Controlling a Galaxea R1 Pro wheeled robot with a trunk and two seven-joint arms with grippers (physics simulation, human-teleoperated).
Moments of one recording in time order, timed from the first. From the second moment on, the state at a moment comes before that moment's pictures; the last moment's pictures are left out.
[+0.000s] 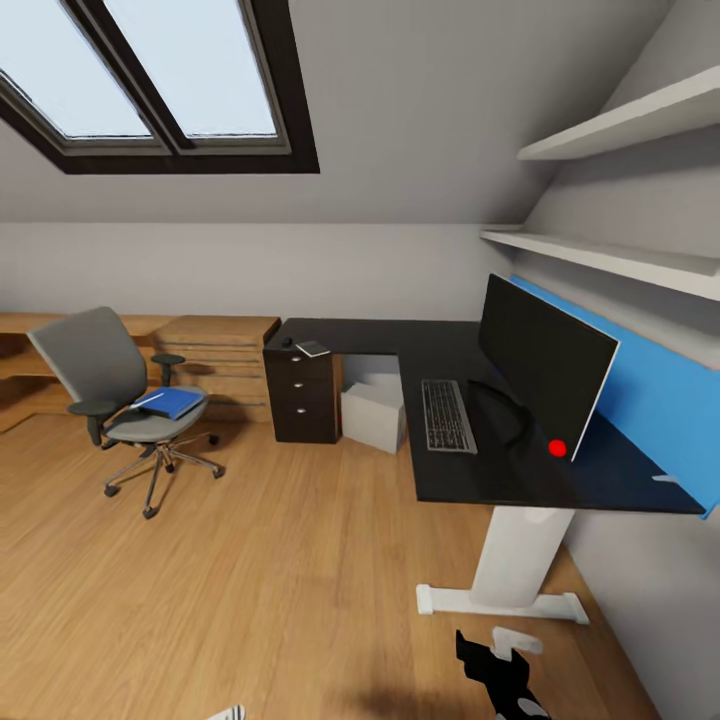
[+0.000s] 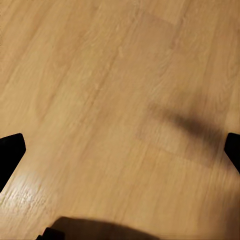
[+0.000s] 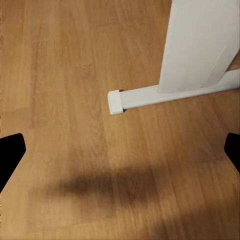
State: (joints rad) left arm -0.21 -0.05 0.17 -0.37 0.18 -0.18 -0.01; right arm -0.49 -0.01 0.43 -0.14 -0.64 -0.37 -0.08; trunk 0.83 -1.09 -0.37
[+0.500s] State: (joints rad) left arm -0.21 -0.02 0.18 -0.33 0.18 -0.18 -0.02; right arm -0.49 0.04 0.44 -0.13 -0.63 -0.42 -0.09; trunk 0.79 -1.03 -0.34
